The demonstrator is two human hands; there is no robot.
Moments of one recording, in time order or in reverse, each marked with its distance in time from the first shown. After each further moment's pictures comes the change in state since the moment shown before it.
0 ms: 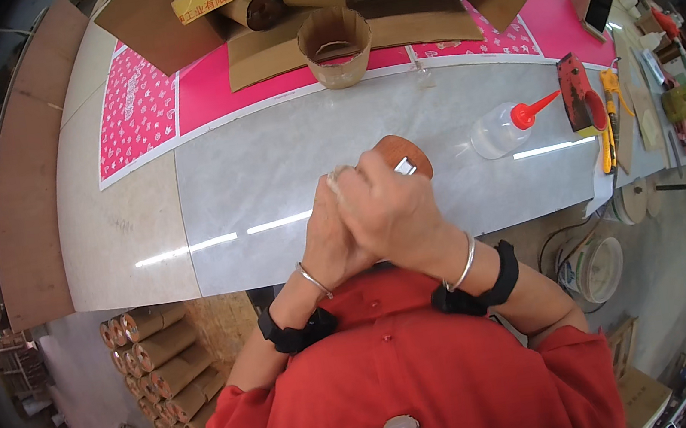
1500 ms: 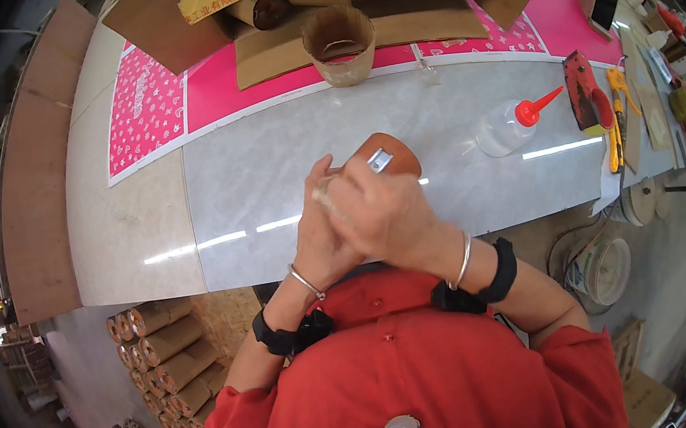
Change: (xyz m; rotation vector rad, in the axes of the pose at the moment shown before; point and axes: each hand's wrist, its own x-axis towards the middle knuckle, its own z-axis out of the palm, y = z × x) left_hand -0.008 0.004 -0.017 -0.276 0.073 -0.222; right_hand 0.005 0.004 0.004 0.077 0.068 -0.118
